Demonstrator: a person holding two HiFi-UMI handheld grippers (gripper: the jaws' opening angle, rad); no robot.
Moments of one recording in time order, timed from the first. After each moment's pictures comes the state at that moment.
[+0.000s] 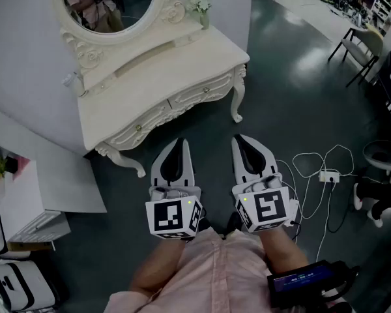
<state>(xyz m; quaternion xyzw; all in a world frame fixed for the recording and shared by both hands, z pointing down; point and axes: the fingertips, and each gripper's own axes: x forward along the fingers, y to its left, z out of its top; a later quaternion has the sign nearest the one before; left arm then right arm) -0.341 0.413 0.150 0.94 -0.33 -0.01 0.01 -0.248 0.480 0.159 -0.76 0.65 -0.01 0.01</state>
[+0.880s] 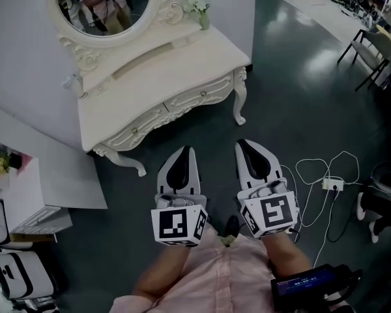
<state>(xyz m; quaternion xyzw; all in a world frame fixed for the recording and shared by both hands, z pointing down) -0.275 0.442 0.168 0.94 -0.35 0.00 0.02 -0.181 0.496 0.174 -0.74 0.68 -0.03 0.03</state>
